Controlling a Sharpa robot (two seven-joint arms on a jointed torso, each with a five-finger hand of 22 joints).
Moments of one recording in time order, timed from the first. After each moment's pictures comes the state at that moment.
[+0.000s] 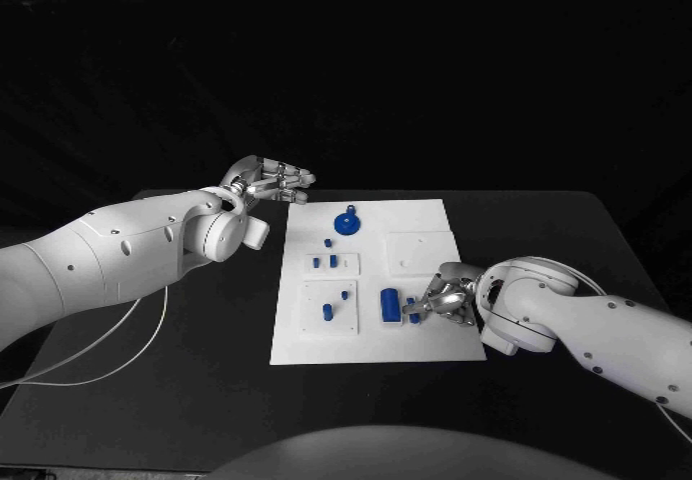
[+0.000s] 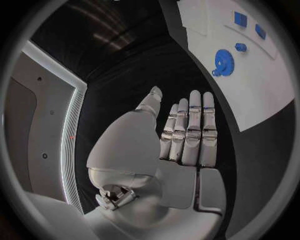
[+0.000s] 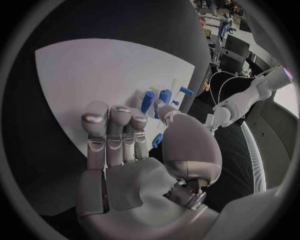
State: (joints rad) left arm 1.22 -0.70 -0.11 1.14 -0.23 -0.26 0.28; left_hand 1.37 -0.04 0.06 0.04 0.07 1.04 0.14 0.06 0.06 1.17 0.11 0.06 0.06 1.29 0.08 0.07 0.17 0.05 1.10 0.06 0.07 0.33; right arm 0.83 -0.81 0.24 1.62 -1.23 0.04 -0.63; right_hand 1.00 -0.19 0.40 0.11 0.05 1.25 -0.01 0.07 0.75 1.42 -0.07 0.86 1.25 1.45 -0.12 0.88 0.97 0.07 1.47 -0.14 0.86 1.28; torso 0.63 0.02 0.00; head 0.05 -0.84
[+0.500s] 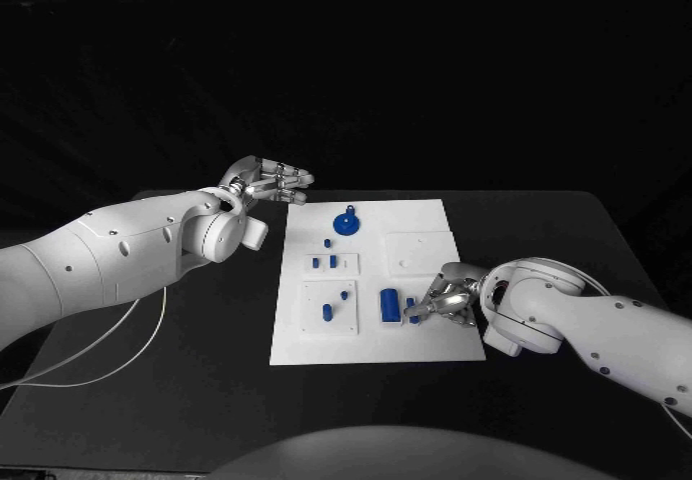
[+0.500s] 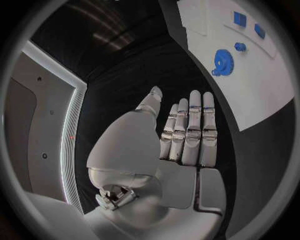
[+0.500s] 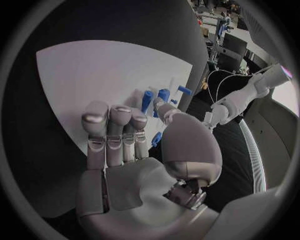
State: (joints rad) left arm 1.22 -0.70 -0.11 1.14 -0.23 -0.26 0.27; left_hand 1.37 -0.04 0.06 0.04 0.07 1.04 0.14 0.06 0.06 1.17 0.11 0.06 0.06 1.29 0.08 0.07 0.17 0.05 1.10 0.06 0.07 0.33; right arm 0.83 -0.83 0.24 1.63 -1.21 0.04 -0.60; right_hand 1.04 -0.19 0.34 0.09 0.05 1.25 -0.01 0.07 0.76 1.42 -0.08 0.85 1.26 1.45 -0.12 0.88 0.98 0.07 1.46 -0.14 0.86 1.28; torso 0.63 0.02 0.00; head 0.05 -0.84
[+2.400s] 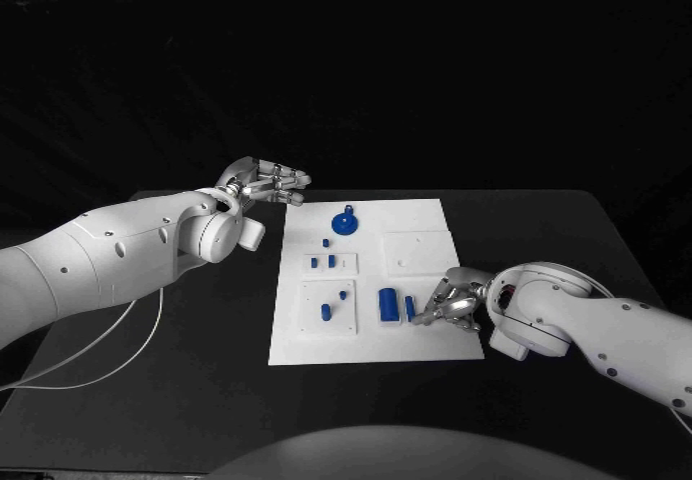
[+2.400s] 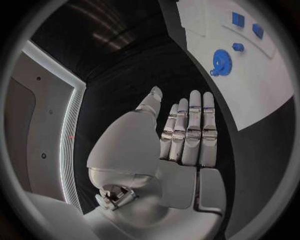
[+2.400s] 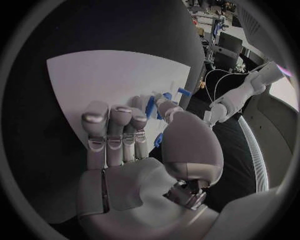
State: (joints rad) left arm 1.22 -0.71 -0.11 1.14 -0.23 -0.26 0.26; left_hand 1.37 -0.04 0.06 0.04 0.07 1.04 0.14 0.06 0.06 1.17 0.11 0.06 0.06 1.29 0.08 0.07 0.17 0.05 1.10 0.06 0.08 0.33; right arm 0.81 -0.86 0.25 1.62 -1.18 0.06 -0.56; right_hand 1.07 -0.17 0.42 0.03 0.05 1.25 -0.01 0.07 0.74 1.42 -0.08 0.85 1.26 1.46 -0.12 0.87 0.99 0.07 1.46 -0.14 0.86 1.28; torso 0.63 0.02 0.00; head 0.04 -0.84
